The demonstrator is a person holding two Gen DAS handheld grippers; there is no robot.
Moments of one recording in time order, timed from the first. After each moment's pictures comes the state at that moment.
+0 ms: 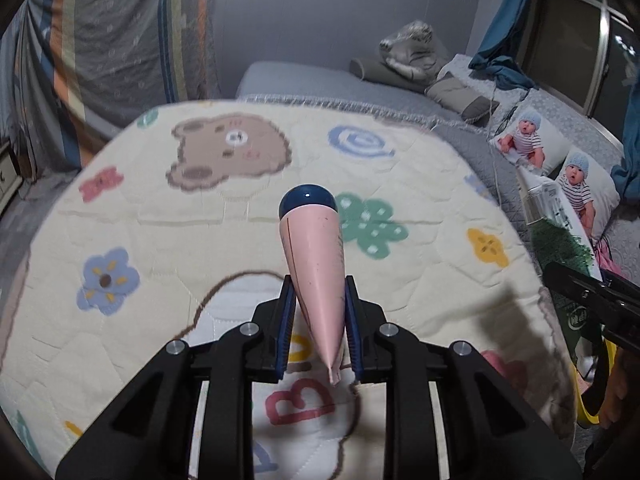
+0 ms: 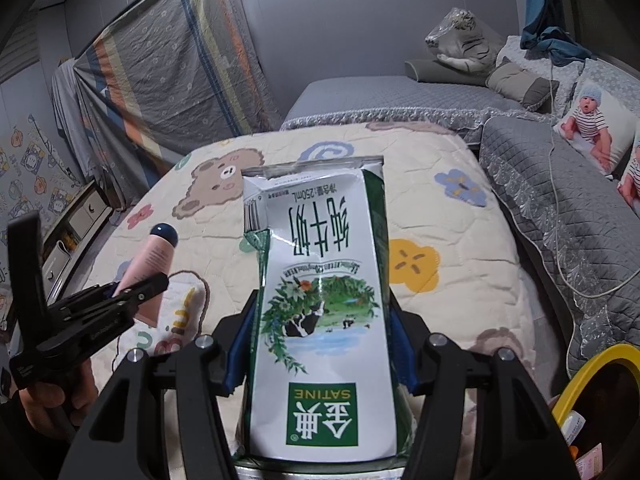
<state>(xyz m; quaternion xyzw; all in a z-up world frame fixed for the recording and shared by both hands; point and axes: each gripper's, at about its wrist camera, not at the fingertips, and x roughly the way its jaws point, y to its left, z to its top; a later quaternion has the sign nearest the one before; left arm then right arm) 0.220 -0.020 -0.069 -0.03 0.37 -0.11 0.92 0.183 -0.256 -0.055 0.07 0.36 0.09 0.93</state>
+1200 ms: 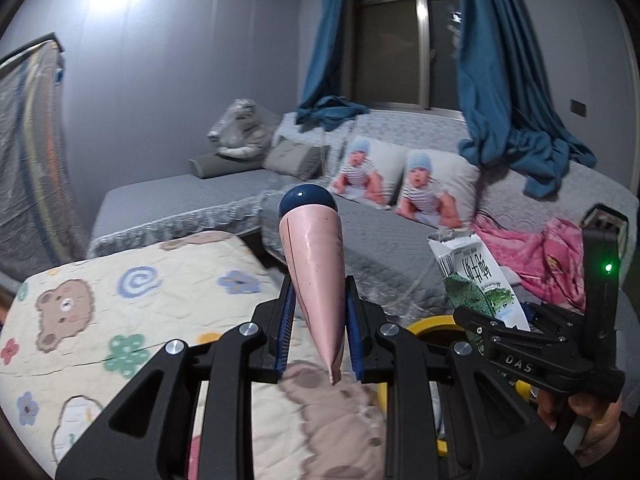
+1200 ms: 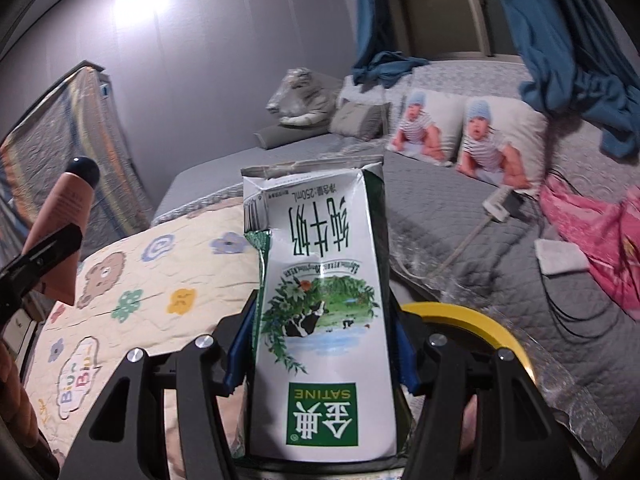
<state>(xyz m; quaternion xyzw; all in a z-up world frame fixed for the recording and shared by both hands) 0.098 -0.268 0.038 0.06 0.19 -0.35 0.92 0.013 -0.475 -0.036 0.15 0.26 -0.17 0.94</state>
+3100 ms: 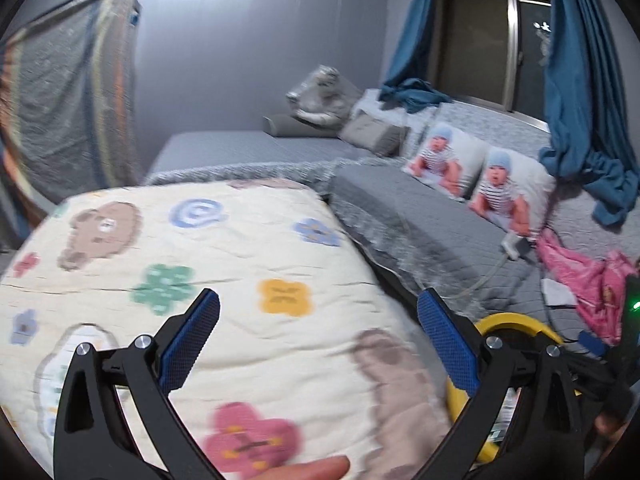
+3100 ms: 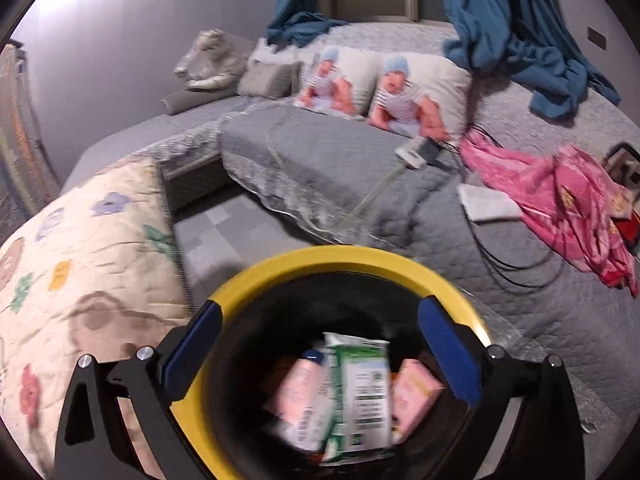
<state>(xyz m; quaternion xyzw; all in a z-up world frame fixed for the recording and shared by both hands) 0.152 -0.213 -0.029 0.01 0.25 -0.20 0.95 0.044 -0.486 -0.102 0.13 0.32 -0.28 0.90</state>
